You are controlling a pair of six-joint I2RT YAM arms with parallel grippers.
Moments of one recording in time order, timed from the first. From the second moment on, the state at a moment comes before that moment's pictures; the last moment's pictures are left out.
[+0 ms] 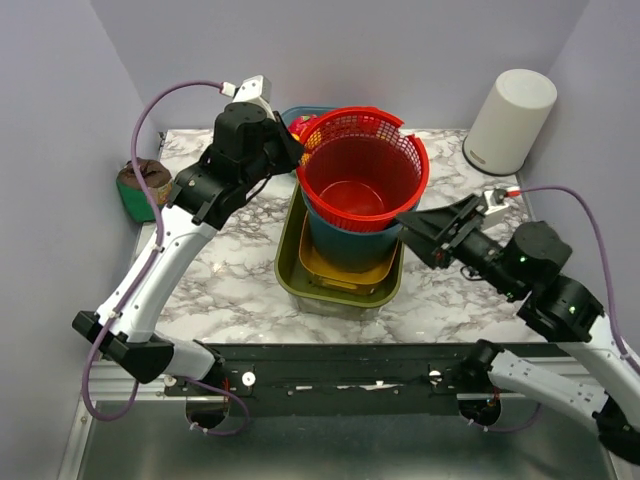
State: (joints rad) left arm -0.58 1.40 1.75 -0.67 -0.15 -0.59; right arm 0.71 0.69 1.08 -0.44 -0.01 1.39
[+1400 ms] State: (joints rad) left arm -0.56 1.09 1.37 -0.45 -0.18 -0.56; right arm 1.33 1.22 1.24 -0.38 0.99 1.94
